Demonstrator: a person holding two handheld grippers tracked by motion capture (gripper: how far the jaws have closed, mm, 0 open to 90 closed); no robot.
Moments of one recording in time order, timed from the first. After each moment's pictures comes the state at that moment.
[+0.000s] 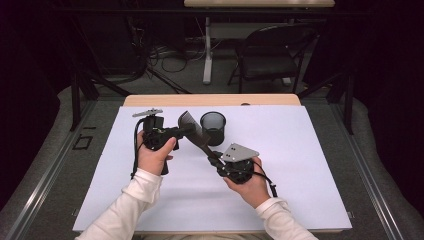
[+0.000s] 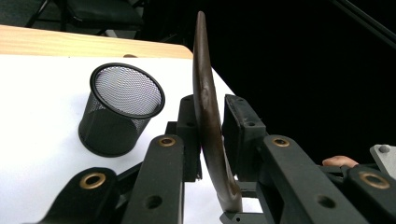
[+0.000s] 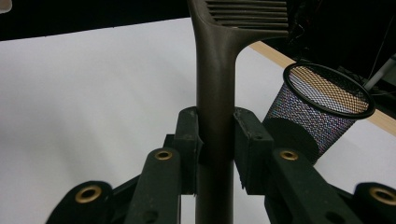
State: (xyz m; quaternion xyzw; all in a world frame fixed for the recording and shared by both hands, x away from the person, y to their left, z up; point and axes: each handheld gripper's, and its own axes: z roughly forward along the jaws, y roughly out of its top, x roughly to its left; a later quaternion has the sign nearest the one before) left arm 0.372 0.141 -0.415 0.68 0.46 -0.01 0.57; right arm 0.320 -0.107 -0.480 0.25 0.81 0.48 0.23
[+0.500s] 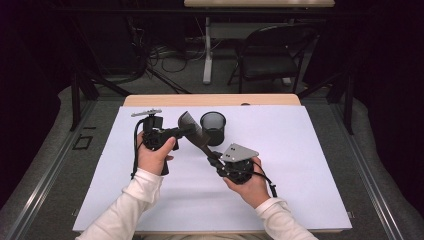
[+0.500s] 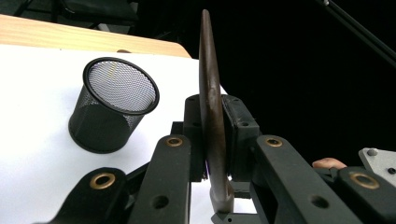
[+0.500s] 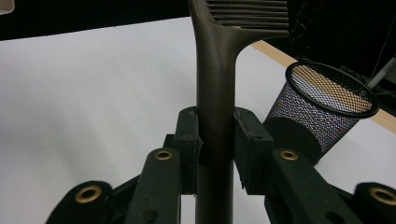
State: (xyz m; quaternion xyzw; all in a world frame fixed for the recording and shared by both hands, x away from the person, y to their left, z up) left arm 0.373 0.143 -0.417 0.67 0.47 -0.03 0.58; right arm 0.320 -0.106 -0.481 0.25 0.81 0.48 0.23
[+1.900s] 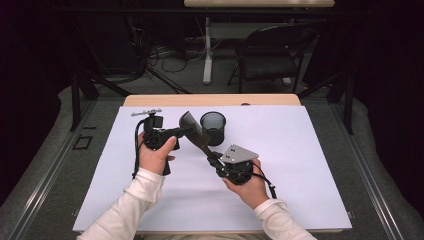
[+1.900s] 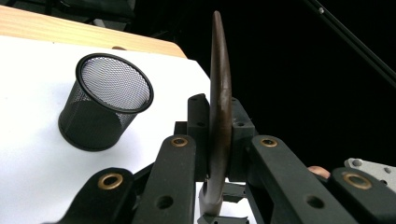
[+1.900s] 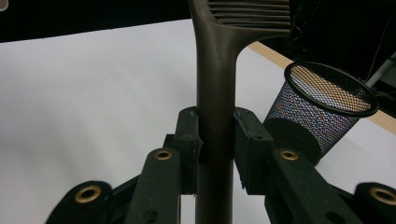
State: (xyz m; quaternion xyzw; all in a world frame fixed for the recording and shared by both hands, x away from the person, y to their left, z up) left arm 0.374 0.141 -0.417 0.66 0.48 -0.05 0.58; right arm 0.320 -0.105 -0.486 0.25 0.80 0.49 0.24
